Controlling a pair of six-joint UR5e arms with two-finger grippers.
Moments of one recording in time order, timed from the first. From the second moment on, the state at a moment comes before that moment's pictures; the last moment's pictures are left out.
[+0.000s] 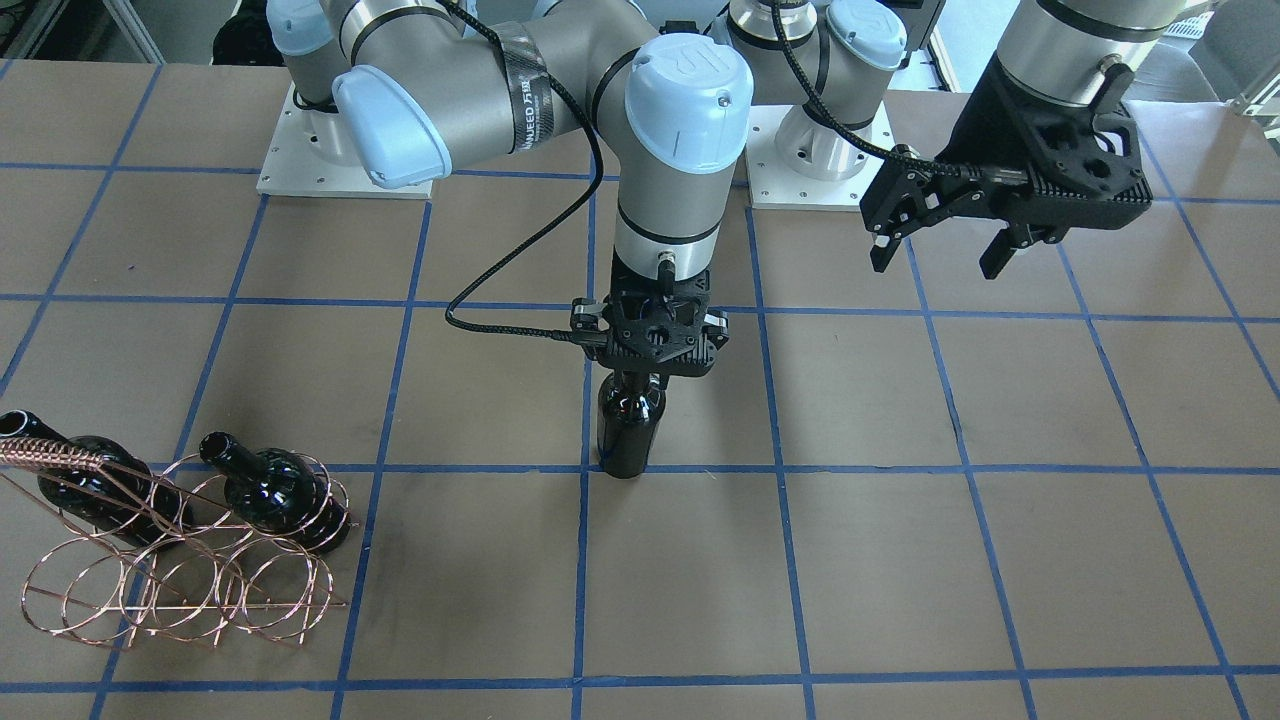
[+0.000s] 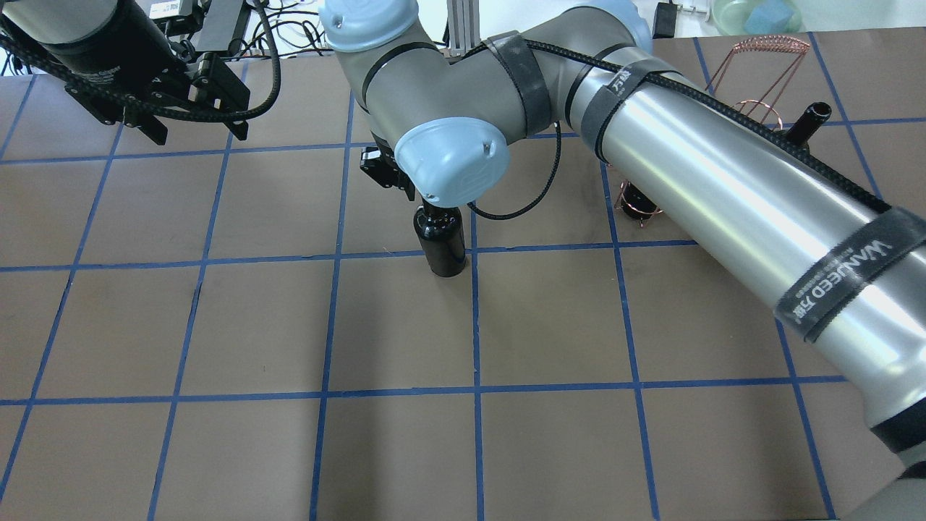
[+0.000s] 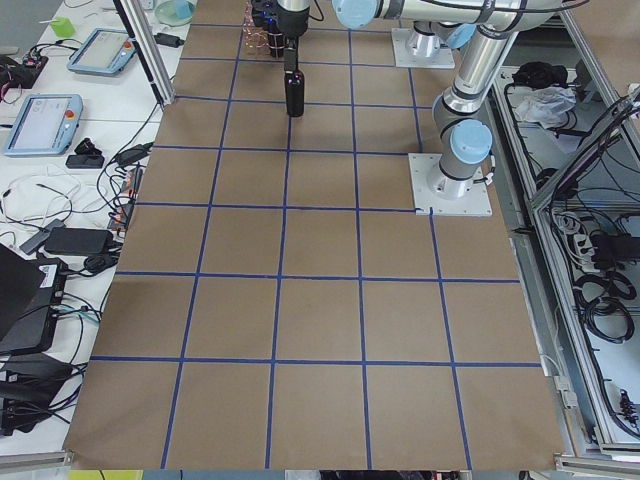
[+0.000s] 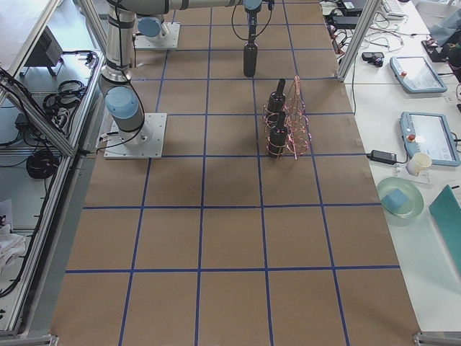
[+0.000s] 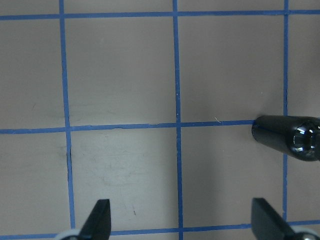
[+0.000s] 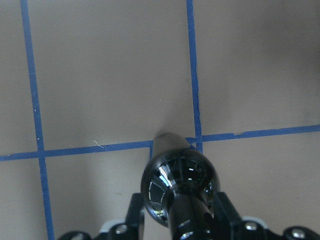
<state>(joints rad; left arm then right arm) -1.48 -1.56 -1.50 -1.56 1.53 0.10 2.07 -1.14 1.34 -1.83 -1.64 0.57</state>
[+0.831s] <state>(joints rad) -1.48 -1.56 -1.50 -1.56 1.53 0.10 2.04 -1.21 1.34 -1.80 -1.63 0.55</state>
